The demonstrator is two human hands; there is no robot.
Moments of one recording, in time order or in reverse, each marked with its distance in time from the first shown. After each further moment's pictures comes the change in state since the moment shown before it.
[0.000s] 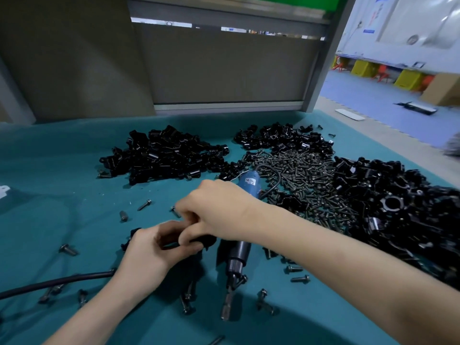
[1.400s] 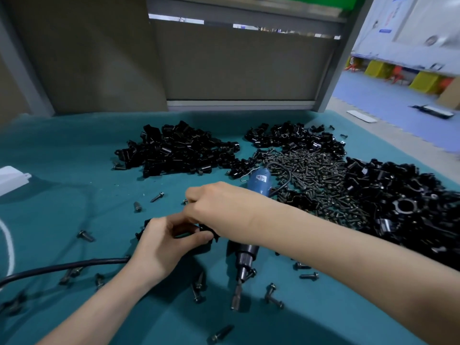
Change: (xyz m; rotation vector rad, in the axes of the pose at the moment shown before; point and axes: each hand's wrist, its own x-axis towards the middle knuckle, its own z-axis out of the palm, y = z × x) left_hand 0.002 0.001 0.000 0.050 0.037 -0.059; right_hand -0.006 -0.021 -0.012 -0.201 -0.120 -0.178
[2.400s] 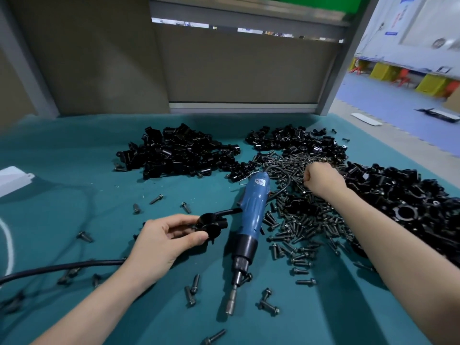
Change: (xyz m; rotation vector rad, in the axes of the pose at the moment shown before) left_hand -0.001 -0.005 0.000 -0.298 -0.022 -0.105; right_hand -0.059 0.202 0.120 0.268 0.150 1.083
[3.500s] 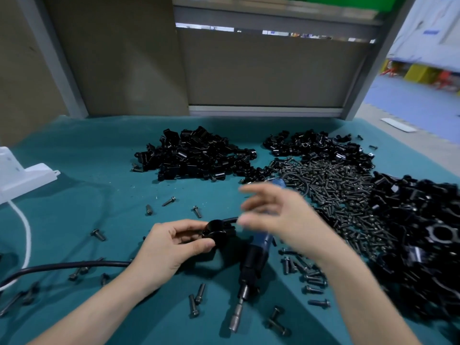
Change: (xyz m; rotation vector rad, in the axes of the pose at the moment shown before) left_hand 0.003 -0.005 -0.002 -0.022 -0.004 0.000; right_hand -0.132 -0.092 -0.038 1.018 -0.365 -0.449
